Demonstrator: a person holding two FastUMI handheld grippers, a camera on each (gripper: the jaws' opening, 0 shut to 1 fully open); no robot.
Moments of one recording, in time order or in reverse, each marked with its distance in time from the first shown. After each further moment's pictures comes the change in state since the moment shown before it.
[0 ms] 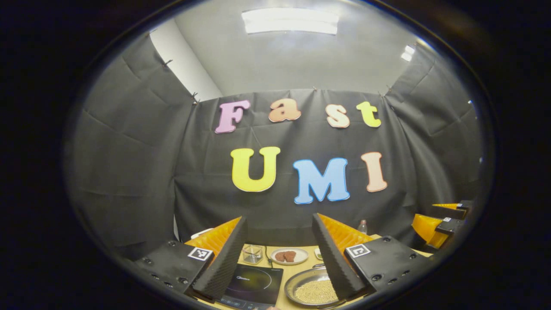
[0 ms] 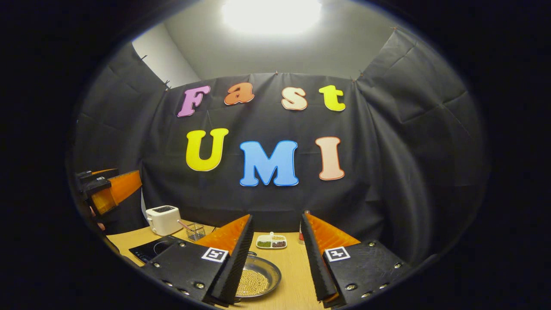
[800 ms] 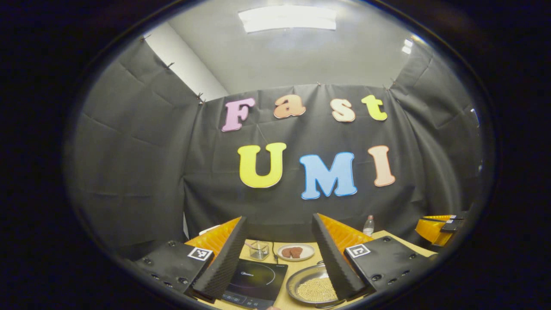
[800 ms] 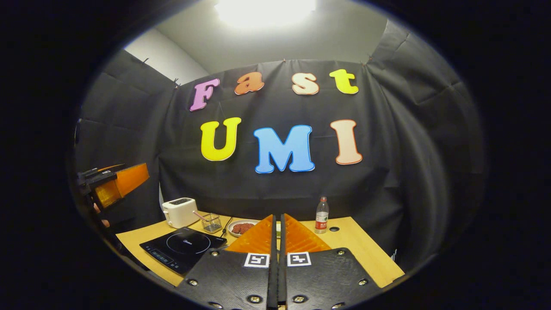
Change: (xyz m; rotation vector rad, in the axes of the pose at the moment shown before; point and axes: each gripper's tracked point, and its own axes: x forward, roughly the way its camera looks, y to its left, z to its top) left arm -0.010 -0.006 -0.009 0.024 0.034 0.091; right arm 0.010 0.008 -0.030 0.042 0.056 0.166
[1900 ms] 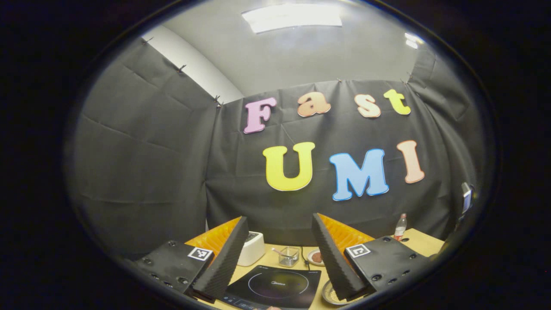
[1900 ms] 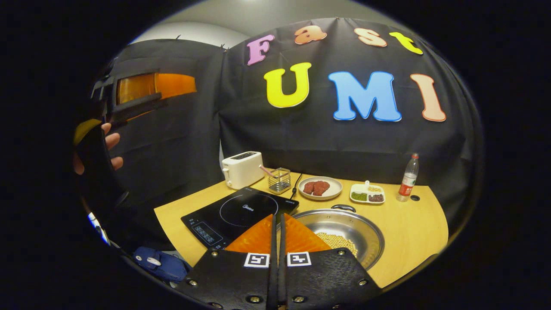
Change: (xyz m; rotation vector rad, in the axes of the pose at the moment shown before) left arm 0.056 0.093 -0.008 0.045 -0.008 0.129; right arm 0.045 0.170 -0.140 -0.022 0.370 0.462
